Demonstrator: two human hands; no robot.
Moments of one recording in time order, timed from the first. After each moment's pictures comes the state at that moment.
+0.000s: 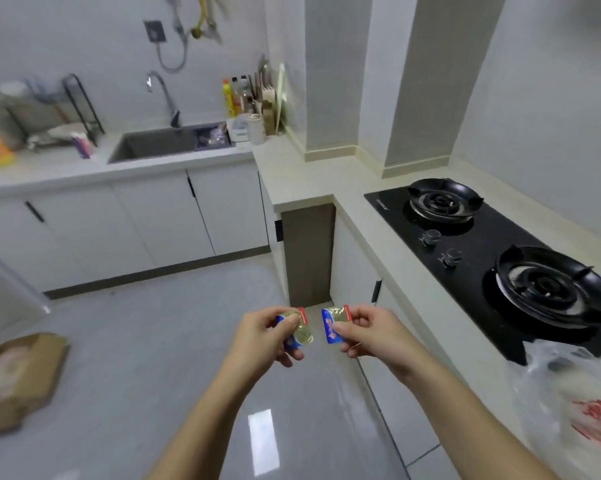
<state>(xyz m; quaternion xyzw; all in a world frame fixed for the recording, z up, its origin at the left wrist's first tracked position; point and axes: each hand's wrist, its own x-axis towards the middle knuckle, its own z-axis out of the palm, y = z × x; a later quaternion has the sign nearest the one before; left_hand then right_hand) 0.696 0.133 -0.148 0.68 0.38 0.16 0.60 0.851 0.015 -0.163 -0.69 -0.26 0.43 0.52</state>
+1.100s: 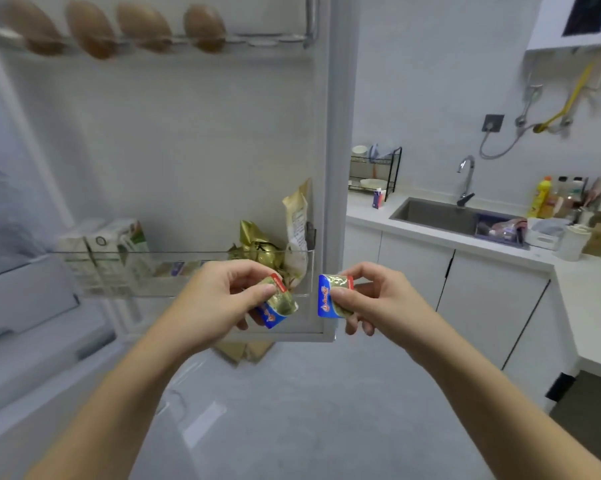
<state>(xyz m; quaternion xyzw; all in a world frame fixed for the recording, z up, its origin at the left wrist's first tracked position) 0.352 0.264 0.012 0.65 0.57 0.42 0.28 0.576 0.309 -0.004 -0.43 -0.68 0.47 0.37</state>
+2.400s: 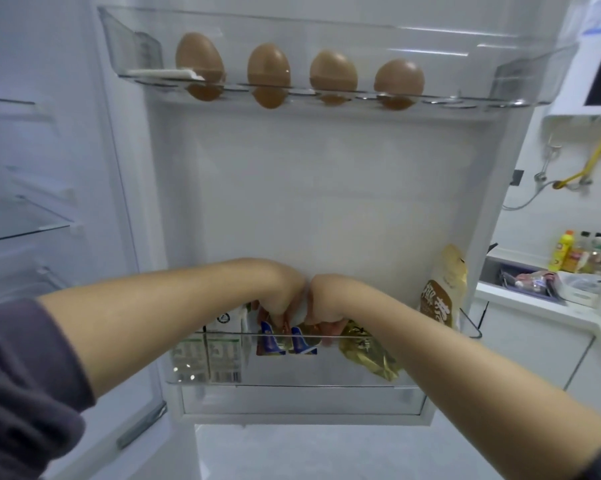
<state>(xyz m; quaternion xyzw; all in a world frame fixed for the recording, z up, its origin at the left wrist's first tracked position) 0.188 0.441 0.055 0.78 0.57 -0.24 0.08 0.292 0.432 0.048 -0.59 -0.76 0.26 -0.08</state>
